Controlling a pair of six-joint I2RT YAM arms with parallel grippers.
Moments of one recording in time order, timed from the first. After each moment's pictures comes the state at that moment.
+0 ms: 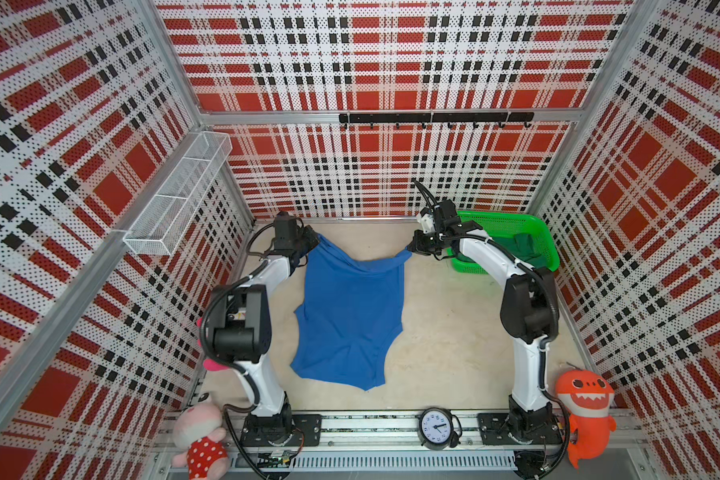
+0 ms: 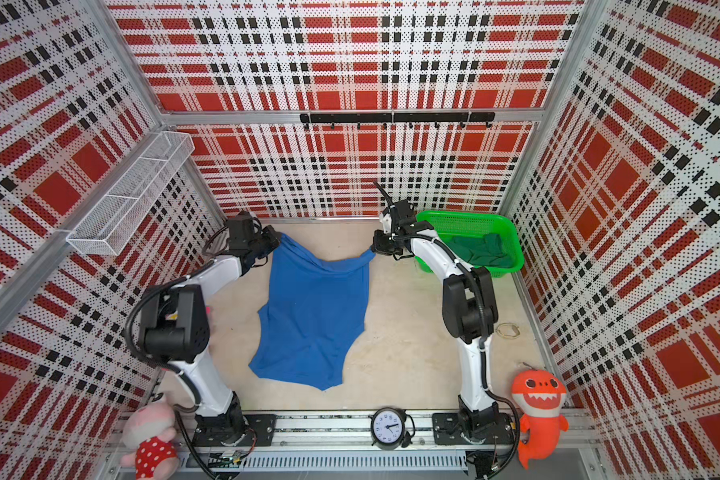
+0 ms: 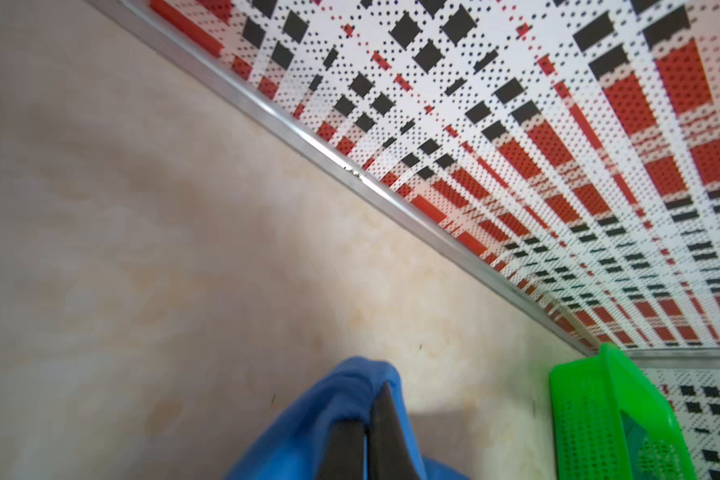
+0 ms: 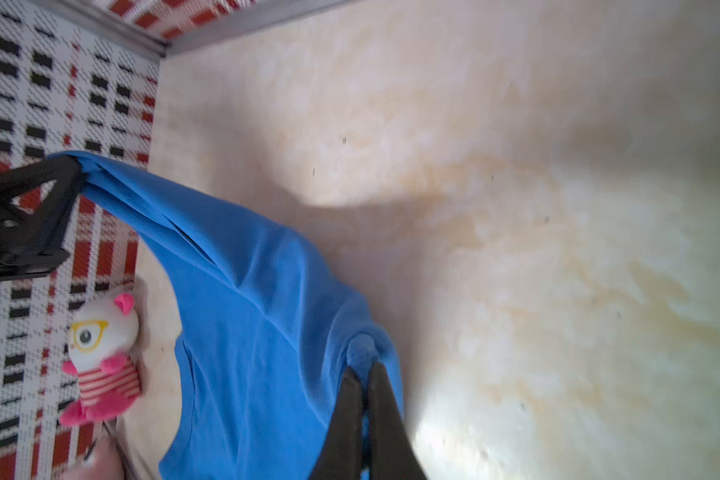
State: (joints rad) left arm 0.00 1.97 1.42 0.04 0.20 -0.67; right arm 0.33 2.16 1.91 -0.58 -0.41 0.43
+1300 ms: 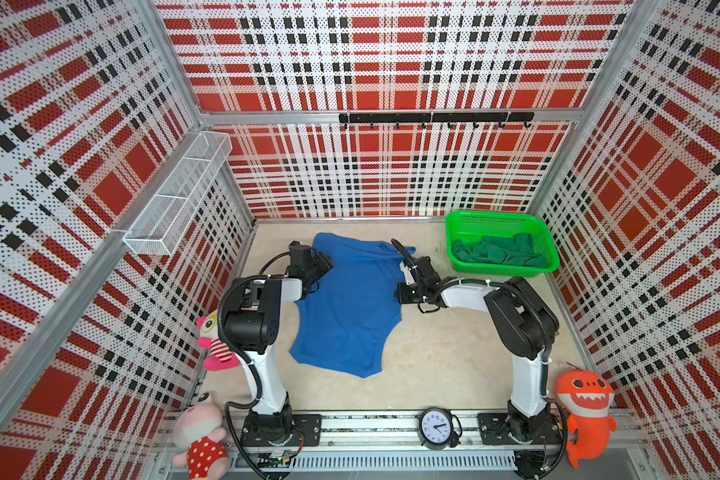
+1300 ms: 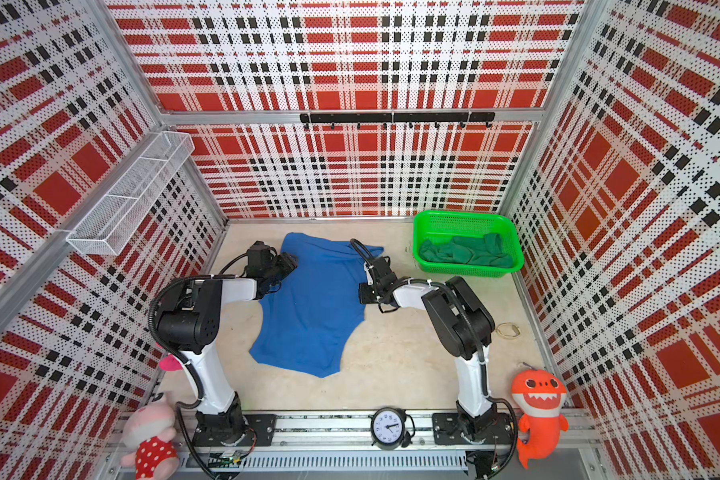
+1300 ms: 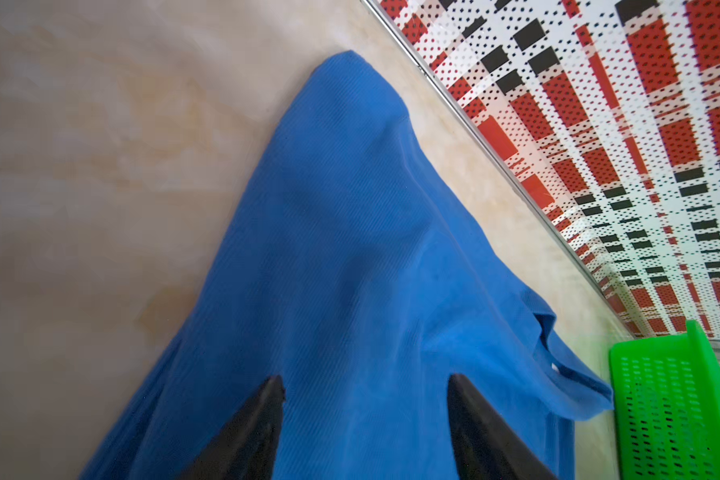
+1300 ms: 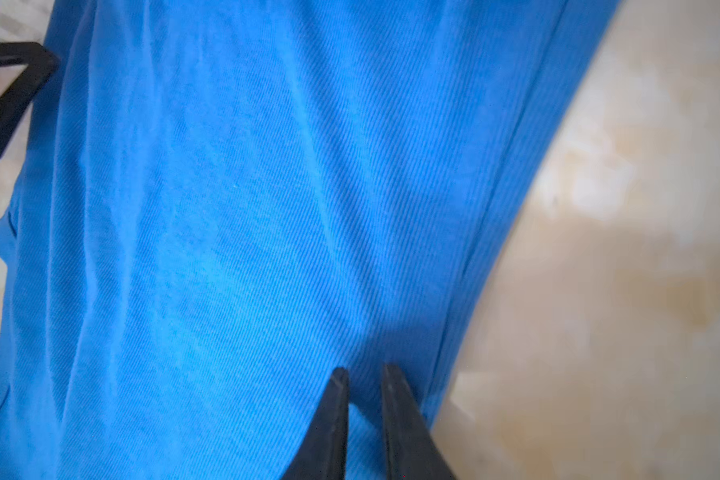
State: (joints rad) left arm -0.07 1.99 1.06 0.33 0.16 -0.73; right arm 0.60 1.97 1.11 -0.02 -0.18 0.50
